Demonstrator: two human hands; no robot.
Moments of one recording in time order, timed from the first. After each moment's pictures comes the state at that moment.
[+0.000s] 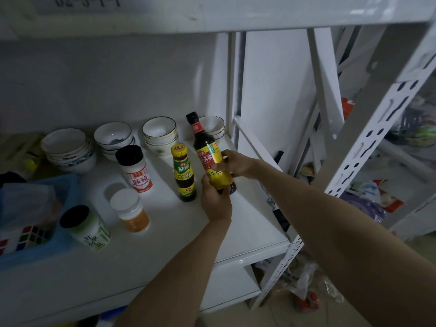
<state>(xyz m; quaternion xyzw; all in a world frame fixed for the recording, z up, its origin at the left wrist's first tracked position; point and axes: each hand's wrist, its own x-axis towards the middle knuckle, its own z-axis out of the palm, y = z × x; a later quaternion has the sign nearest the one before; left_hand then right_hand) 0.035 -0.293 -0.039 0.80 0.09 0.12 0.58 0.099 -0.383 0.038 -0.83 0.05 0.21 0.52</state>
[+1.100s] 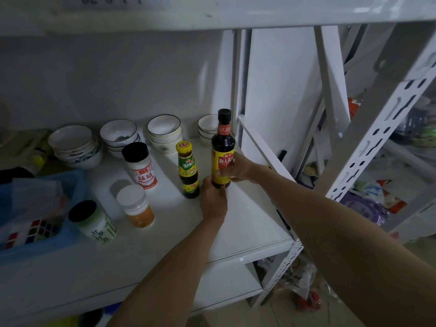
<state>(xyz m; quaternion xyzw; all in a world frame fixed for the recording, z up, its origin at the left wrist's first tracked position) 0.045 -0.267 -0.047 0.86 0.04 0.07 0.50 0.089 -0.373 0.025 -0.87 0.03 0.16 0.47</state>
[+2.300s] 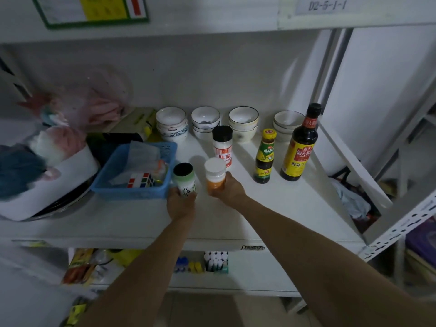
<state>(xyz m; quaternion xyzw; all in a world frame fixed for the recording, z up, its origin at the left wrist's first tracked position) -0.014 -0.014 -0.056 0.77 0.31 0.13 0.54 0.026 -0.146 -0.033 -0.91 0.00 0.09 0.41</state>
